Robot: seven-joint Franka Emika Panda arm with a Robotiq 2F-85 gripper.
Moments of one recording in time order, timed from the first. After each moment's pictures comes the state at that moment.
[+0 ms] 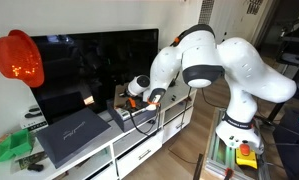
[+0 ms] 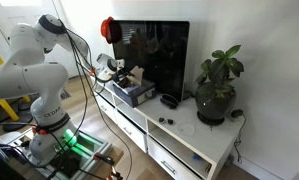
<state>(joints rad) 0.98 1.01 -0.87 -2.09 -0.03 3.44 1.18</state>
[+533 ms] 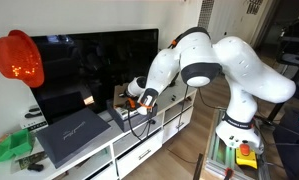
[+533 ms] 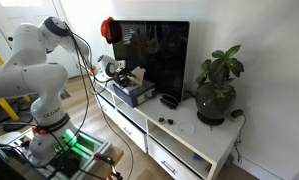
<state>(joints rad) 0.90 1.00 -0.75 -2.04 0.32 3.45 0.82</state>
